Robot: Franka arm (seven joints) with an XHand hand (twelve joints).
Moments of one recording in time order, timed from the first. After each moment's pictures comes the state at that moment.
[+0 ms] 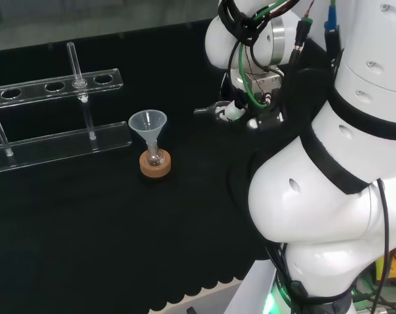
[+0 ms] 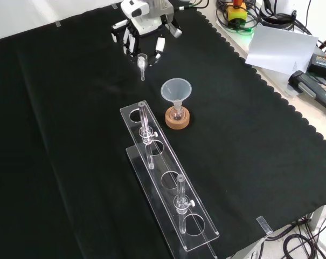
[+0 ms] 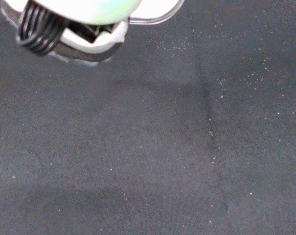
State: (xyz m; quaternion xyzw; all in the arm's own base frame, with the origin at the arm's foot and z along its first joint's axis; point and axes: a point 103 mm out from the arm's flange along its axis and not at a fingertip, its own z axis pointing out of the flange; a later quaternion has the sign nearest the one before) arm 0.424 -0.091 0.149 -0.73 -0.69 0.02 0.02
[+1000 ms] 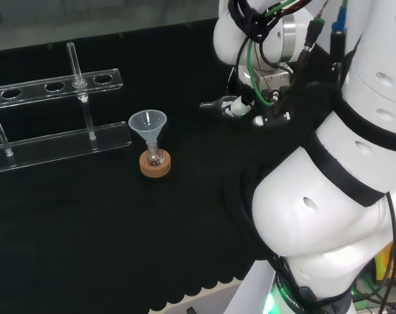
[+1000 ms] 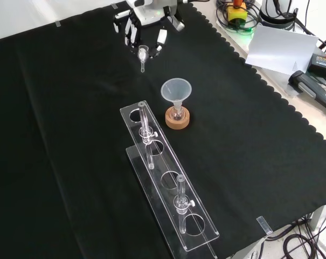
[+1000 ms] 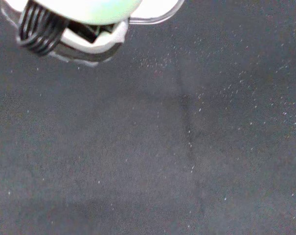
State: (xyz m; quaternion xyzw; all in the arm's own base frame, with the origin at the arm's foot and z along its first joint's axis) arm 0.410 -0.101 0.170 -0.74 -0.67 0.01 0.01
